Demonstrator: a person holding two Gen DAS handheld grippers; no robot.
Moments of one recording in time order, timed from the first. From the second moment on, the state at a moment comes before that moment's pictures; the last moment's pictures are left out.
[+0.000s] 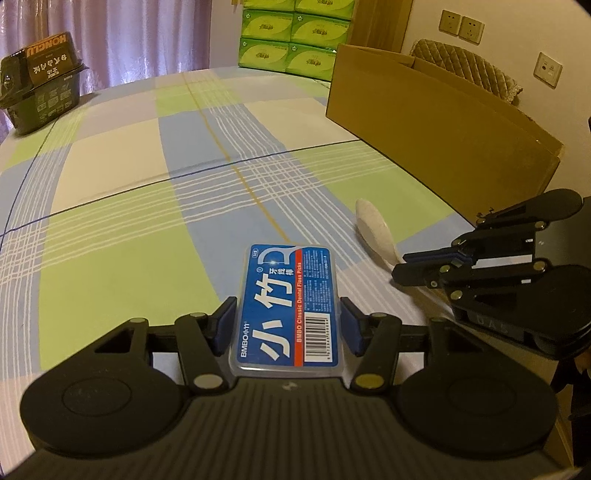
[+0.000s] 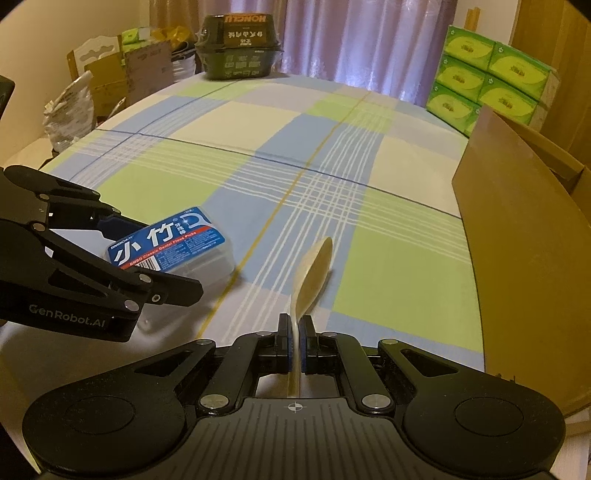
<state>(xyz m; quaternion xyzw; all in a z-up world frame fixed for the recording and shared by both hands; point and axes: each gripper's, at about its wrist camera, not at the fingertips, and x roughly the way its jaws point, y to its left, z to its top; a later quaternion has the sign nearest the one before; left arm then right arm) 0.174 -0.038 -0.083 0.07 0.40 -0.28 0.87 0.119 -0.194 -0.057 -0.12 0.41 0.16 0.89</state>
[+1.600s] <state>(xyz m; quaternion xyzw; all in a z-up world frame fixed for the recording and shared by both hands) 0.130 -0.038 -0.041 0.06 0.37 -0.24 0.90 0.087 -0.204 0.002 -0.11 0.36 0.15 0.91</state>
